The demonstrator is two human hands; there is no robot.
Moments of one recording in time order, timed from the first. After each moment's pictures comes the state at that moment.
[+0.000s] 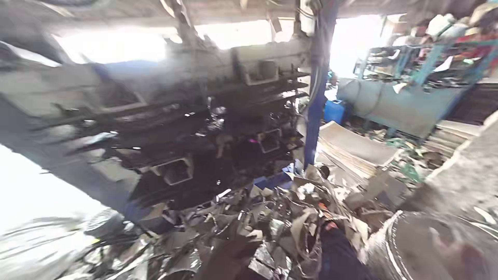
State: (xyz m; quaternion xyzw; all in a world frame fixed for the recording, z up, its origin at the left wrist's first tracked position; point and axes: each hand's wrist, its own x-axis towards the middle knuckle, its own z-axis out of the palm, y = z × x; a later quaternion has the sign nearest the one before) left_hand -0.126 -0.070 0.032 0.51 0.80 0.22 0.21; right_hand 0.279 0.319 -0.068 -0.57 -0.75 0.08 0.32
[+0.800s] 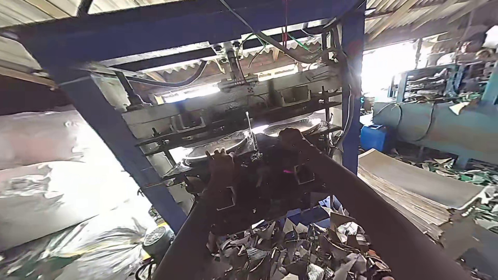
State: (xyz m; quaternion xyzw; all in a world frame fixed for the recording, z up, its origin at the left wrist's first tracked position) left_hand -0.323 0.016 0.244 0.25 0.95 0.00 -0.19; right_hand -0.229 0.258 0.257 -0.12 -0.97 0.02 0.19
